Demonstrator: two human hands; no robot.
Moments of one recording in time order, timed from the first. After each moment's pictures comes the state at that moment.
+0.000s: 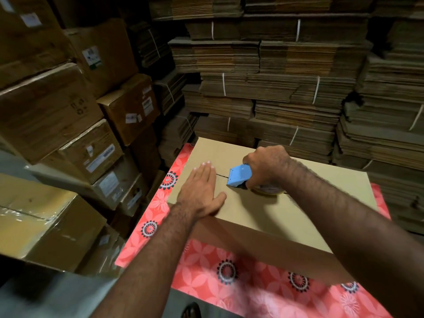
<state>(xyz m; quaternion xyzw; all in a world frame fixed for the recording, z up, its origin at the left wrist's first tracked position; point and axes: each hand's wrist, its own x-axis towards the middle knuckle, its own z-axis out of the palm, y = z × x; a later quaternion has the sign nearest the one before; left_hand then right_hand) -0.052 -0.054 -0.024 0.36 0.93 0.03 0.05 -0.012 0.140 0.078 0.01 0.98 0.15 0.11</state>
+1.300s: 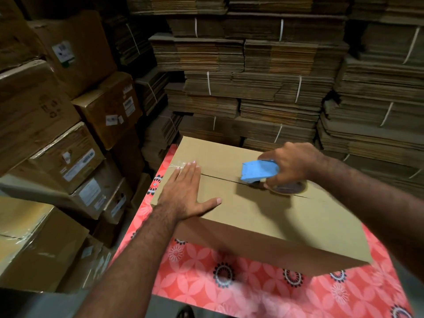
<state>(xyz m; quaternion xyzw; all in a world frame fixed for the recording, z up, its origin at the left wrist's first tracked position) -0.083 -0.078 -0.034 0.37 0.93 0.03 0.02 0.012 0.190 0.102 0.03 0.99 0.11 0.13</state>
